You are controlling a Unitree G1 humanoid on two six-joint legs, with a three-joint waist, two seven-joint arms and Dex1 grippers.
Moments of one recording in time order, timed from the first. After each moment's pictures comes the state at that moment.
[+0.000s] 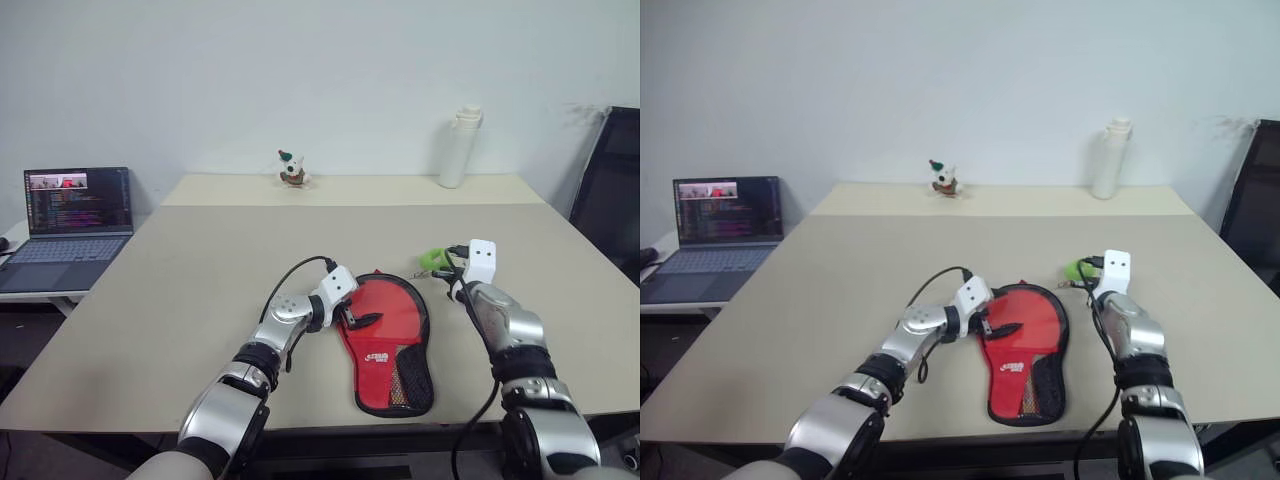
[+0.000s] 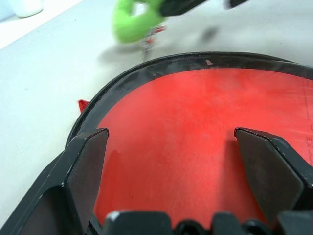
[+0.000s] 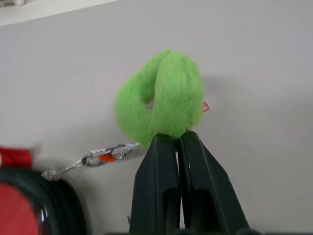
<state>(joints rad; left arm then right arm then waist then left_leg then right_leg) -0.88 0.16 -0.19 1.10 0.06 -0.34 -0.84 -0.62 -0.25 -0.26 0.31 0.25 0.64 0.12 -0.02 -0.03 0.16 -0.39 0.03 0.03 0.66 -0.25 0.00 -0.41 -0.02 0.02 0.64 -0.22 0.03</state>
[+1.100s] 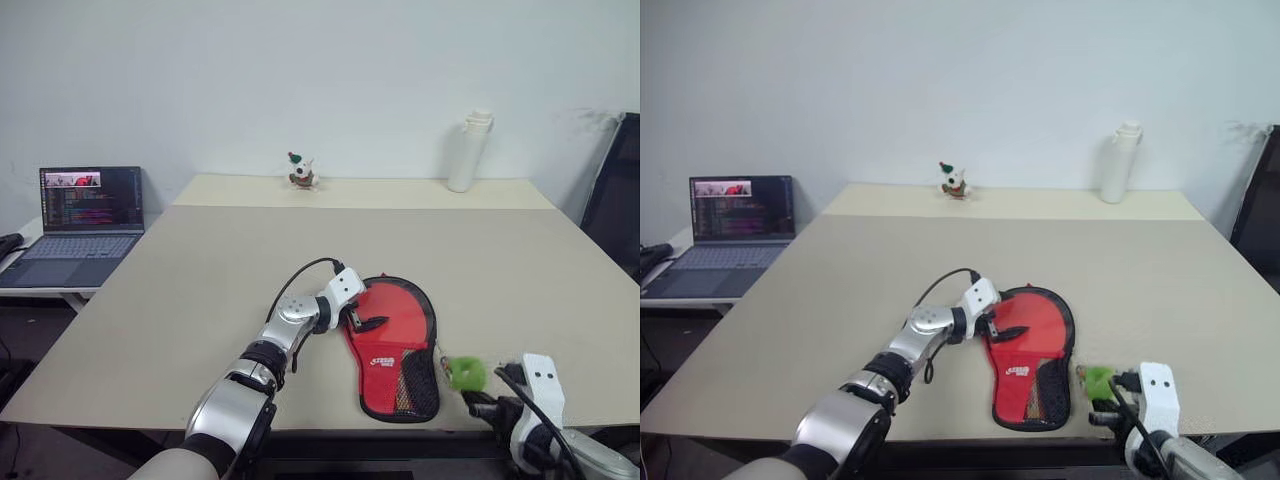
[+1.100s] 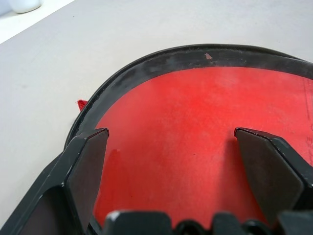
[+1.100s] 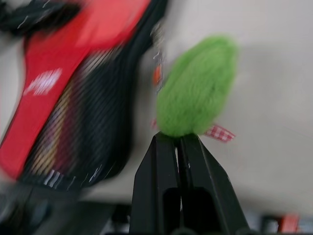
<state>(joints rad) -0.91 0.13 -0.19 1.14 0.09 -0.35 -0.84 0.18 -0.18 -0.54 -1.01 0.69 1.61 0.22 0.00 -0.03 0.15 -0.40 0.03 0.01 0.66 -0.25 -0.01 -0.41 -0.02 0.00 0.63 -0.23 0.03</state>
